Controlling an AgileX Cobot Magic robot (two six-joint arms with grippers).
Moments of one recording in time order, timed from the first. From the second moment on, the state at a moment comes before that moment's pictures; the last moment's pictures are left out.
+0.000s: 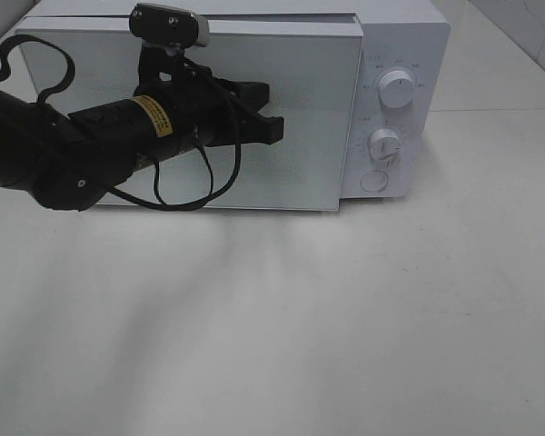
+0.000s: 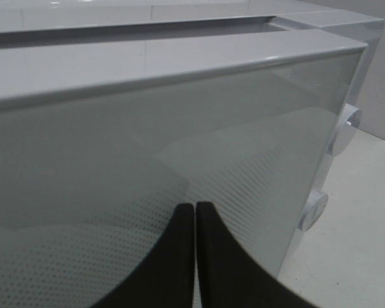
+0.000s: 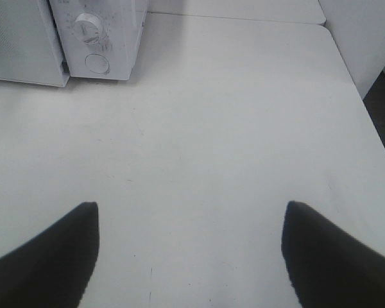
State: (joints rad) left arm -0.62 1.96 -1.00 0.21 -0.72 -0.25; right arm 0.04 0.00 -0.51 -0.06 1.05 0.00
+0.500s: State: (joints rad) left arm -0.66 2.02 -1.15 0.22 -0.62 -0.25; right arm 0.04 0.00 -0.51 -0.06 1.05 0.00
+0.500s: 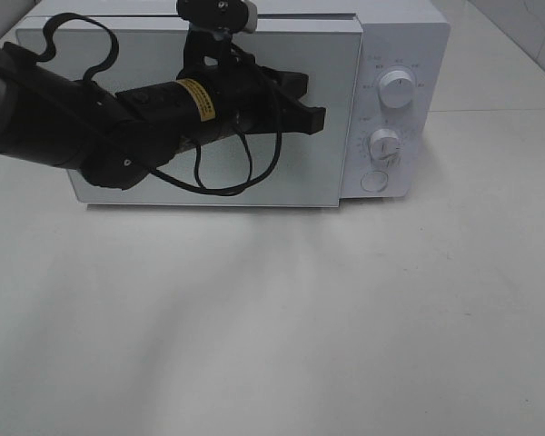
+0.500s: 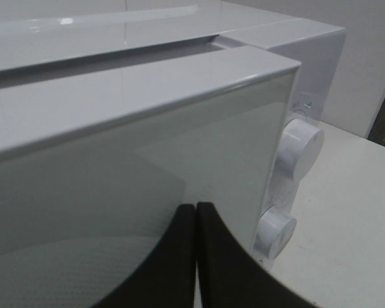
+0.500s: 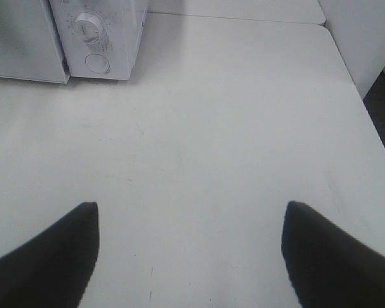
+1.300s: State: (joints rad) left arm -0.69 2.09 -1.29 0.18 -0.51 -0.26; right arm 0.04 0.00 -0.51 -0.06 1.05 0.00
